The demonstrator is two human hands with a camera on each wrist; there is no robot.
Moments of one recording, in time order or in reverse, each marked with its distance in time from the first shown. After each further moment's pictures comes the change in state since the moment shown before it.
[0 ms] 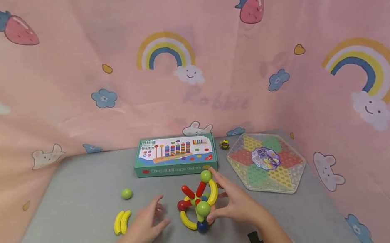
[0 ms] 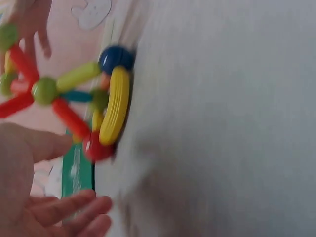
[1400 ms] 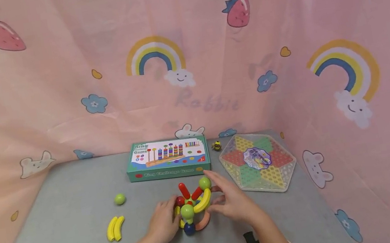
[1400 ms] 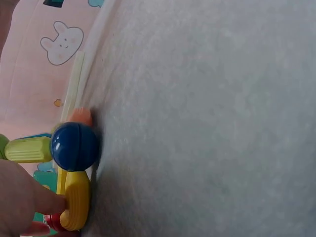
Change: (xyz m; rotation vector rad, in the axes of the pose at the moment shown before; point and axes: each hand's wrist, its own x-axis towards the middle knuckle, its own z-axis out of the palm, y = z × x) left_hand 0.038 0.038 0.066 0.167 0.150 -0.060; right_hand -0.008 -0.002 -0.008 0.076 0.018 -0.023
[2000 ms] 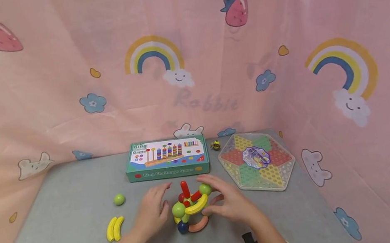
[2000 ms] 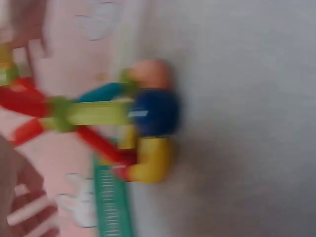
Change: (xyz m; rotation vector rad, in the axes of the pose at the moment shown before) left_hand 0.009 -0.007 -0.044 0.024 0.275 0.379; right_hand -0.001 0.008 0.004 -0.041 0.016 -0.146
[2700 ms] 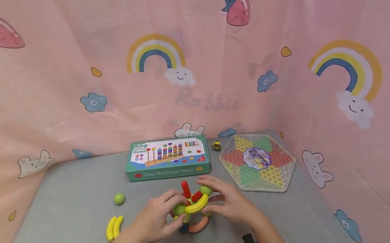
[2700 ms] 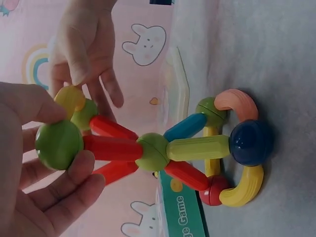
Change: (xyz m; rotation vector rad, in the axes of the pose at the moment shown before) left_hand 0.016 0.045 -0.051 -0.229 -0.228 0.309; right_hand 0.000 0.004 -0.001 0.028 -0.013 -0.043
